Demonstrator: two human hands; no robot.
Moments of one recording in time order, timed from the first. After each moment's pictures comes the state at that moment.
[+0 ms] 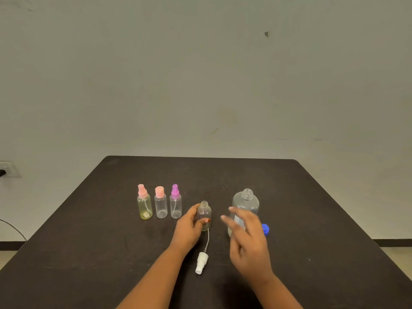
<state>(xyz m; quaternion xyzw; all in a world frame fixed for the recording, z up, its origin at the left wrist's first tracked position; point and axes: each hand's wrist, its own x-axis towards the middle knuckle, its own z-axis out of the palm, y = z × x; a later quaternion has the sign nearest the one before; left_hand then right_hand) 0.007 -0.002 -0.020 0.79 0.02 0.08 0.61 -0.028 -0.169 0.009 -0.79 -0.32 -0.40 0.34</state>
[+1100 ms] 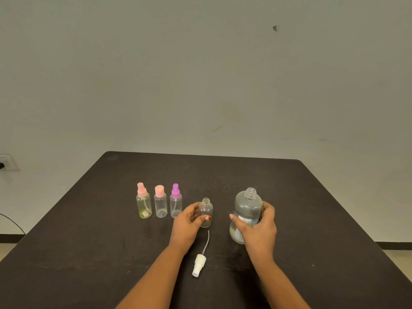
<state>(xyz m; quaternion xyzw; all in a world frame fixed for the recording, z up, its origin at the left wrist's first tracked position) 0.021 0.004 -0.028 0.76 0.06 0.08 0.64 0.009 -0.170 0.010 -0.79 0.03 -0.20 0.57</state>
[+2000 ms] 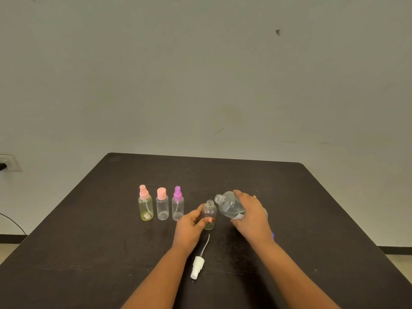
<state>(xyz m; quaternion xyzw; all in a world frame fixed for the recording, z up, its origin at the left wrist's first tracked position) 0.023 0.001 -0.027 0.77 0.05 0.07 0.64 0.052 -0.168 0.021 -0.93 -0.16 -0.16 0.29</state>
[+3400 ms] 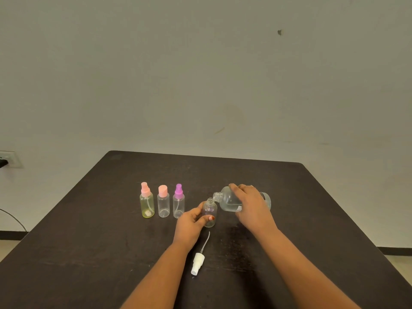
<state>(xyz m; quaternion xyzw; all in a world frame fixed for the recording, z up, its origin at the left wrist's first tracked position) 0.020 0.002 -0.022 0.77 0.05 0.07 0.63 0.065 -0.170 0.042 -0.95 -0.22 -0.15 0.13</state>
